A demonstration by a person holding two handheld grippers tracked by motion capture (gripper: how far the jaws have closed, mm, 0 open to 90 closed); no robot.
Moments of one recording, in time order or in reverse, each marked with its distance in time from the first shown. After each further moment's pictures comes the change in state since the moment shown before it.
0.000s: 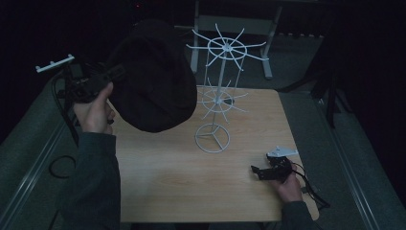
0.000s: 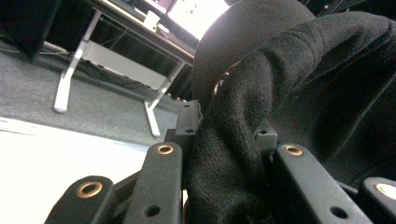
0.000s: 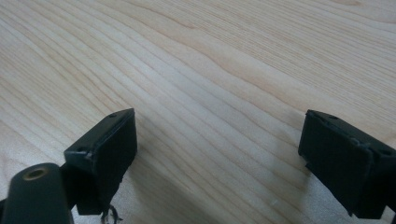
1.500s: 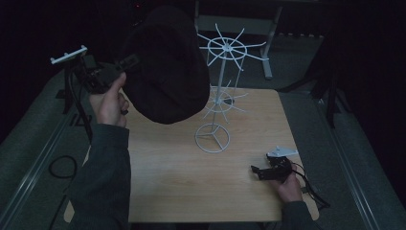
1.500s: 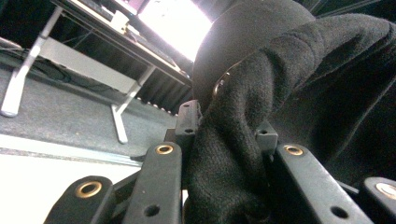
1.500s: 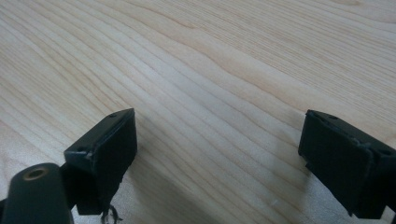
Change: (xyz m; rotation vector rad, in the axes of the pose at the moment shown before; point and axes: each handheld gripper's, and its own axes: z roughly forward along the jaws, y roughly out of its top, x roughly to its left) left arm -0.016 0.002 0.032 -0.019 -0.123 -0.053; right arm 0.000 0.000 0.000 0.000 0.000 -0.001
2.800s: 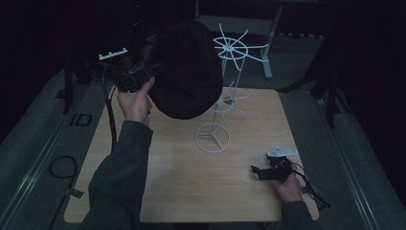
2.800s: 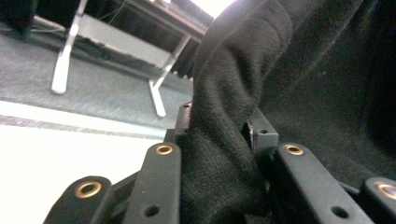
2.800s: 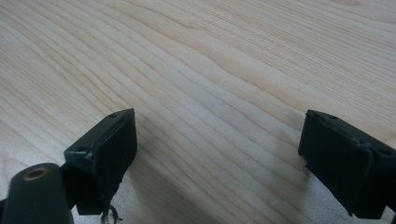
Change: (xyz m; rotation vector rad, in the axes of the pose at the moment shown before) left arm -0.002 -0.031 0.062 0.148 0.184 0.090; right arm 0.000 0.000 0.000 -0.001 0.000 0.001
